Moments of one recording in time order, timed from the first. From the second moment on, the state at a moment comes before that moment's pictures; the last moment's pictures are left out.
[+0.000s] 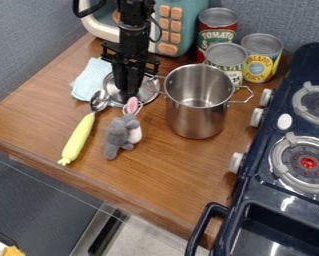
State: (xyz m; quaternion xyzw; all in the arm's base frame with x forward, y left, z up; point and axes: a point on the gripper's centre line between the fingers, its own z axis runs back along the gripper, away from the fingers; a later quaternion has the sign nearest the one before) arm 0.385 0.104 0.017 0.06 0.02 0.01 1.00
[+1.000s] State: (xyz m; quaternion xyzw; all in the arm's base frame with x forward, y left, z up) arm 0.335 0.098 0.145 0.01 -0.06 0.03 1.00
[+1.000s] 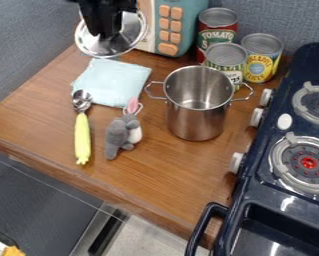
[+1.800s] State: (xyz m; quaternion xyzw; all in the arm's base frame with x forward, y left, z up) arm 0.354 0.004 0.140 0.02 -0.04 -0.17 0.98
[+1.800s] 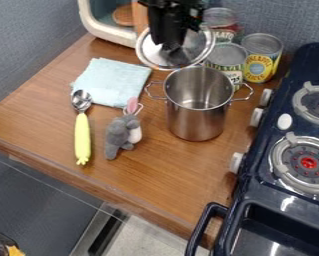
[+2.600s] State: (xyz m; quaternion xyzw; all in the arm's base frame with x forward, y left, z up) arm 0.371 -0.024 0.092 0.02 0.01 -0.25 0.97
